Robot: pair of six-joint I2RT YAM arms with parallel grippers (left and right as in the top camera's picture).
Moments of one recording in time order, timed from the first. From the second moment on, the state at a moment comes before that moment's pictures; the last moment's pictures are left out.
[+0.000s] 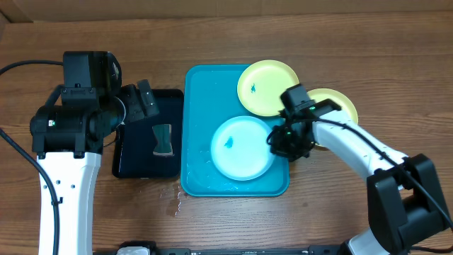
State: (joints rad) left arm -0.01 1.33 1.55 -1.21 -0.03 -0.32; right arm 0.41 1.74 1.10 -0.83 -0.32 0.54
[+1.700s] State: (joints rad) left arm -0.01 1.33 1.55 -1.21 -0.03 -0.32; right arm 0.60 1.74 1.08 -0.63 0.05 0.98
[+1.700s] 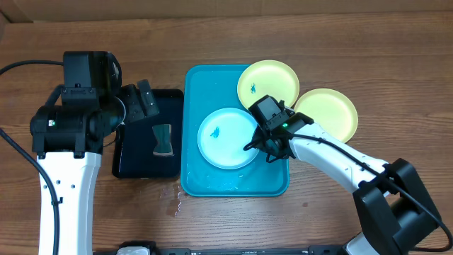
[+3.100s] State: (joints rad) left arm -0.01 1.33 1.55 -1.23 -0.02 -0.33; right arm 0.60 1.74 1.03 -0.54 0.03 1.00
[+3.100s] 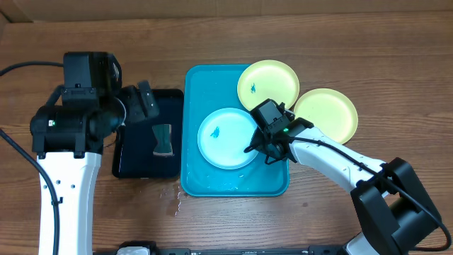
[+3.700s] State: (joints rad) left arm -0.01 1.45 1.38 -1.24 -0.01 -0.31; right arm 0.60 1.74 0.99 -0.45 0.00 0.98
